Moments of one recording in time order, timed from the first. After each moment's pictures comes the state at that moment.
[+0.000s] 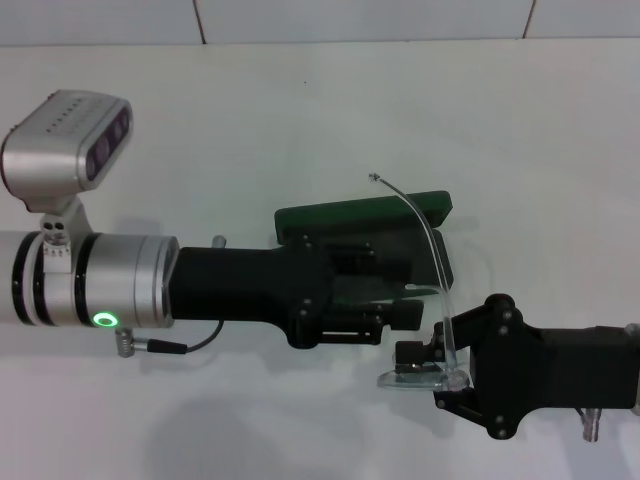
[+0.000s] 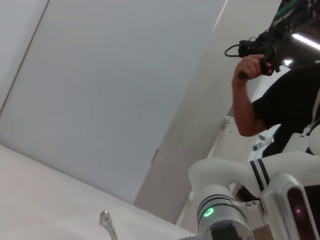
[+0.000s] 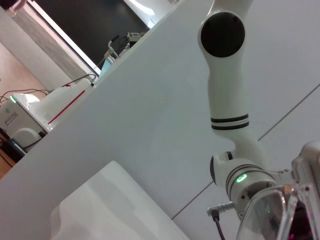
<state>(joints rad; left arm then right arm) -0.57 -2.06 1.23 0.46 1.50 1.71 -1.39 0.38 2.03 -1.47 -0.52 -1.29 -1.65 -0.01</state>
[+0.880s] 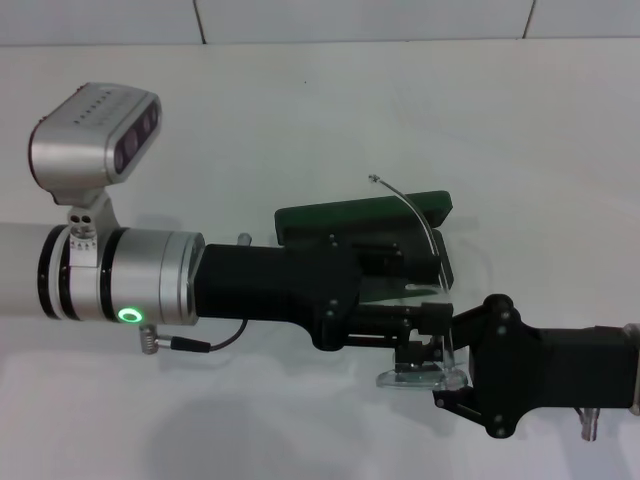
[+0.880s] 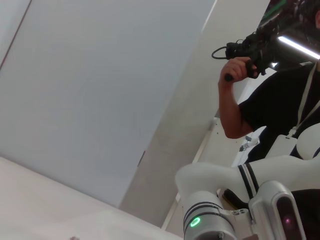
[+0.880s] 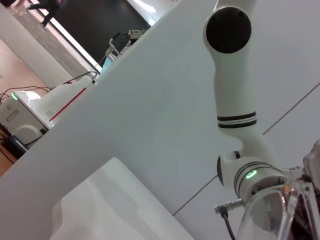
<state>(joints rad) -0.60 -2.08 1.24 0.45 1.50 1.71 -1.40 0.39 2.03 -1.47 -0.50 -1.29 -1.64 -0.02</state>
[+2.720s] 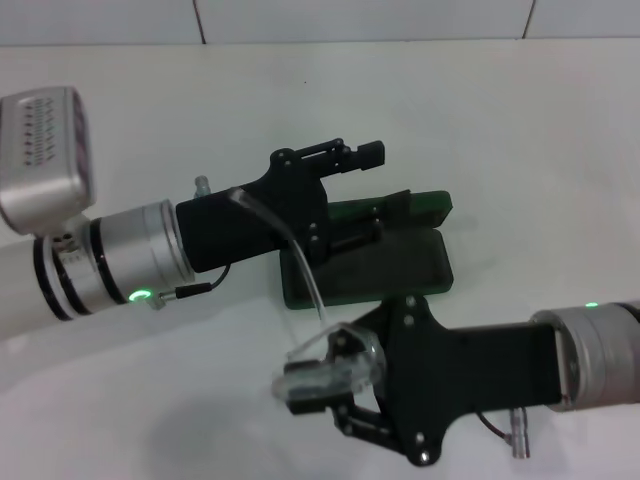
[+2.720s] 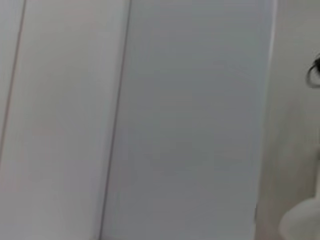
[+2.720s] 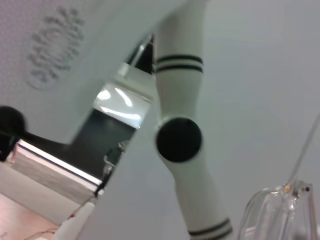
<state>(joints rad) -0.56 -2.10 1.16 0.32 1.29 1.56 -0.92 0.55 2.03 -2.02 -0.48 -0.72 -1.67 0.29</state>
